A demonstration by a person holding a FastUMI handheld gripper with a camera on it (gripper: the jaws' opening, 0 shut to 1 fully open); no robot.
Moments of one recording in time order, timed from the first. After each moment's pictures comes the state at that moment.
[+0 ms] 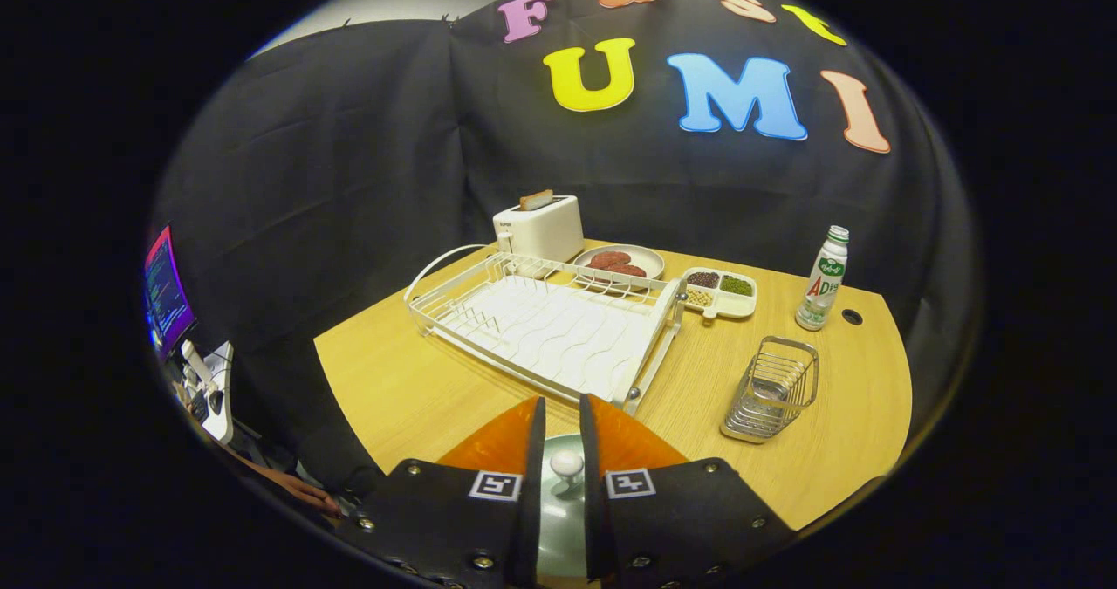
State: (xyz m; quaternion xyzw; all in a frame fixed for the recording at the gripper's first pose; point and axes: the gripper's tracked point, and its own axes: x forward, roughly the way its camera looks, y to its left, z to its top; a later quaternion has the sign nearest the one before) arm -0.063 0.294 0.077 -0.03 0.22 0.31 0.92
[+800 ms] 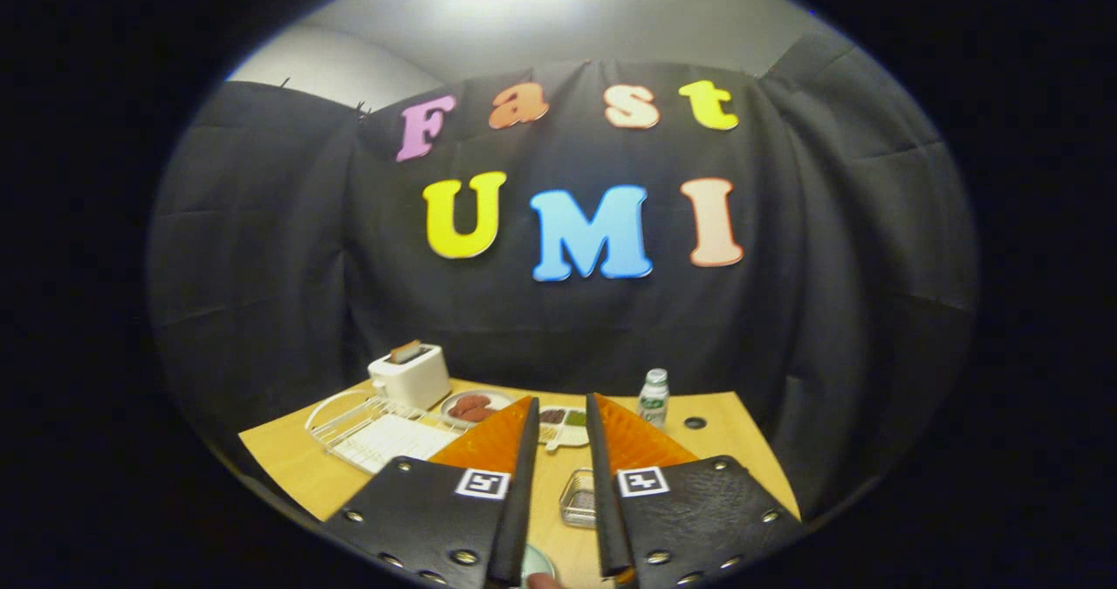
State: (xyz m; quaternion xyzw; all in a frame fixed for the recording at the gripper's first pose) arm -0.017 0.137 0.275 0.02 -0.01 0.08 1.00
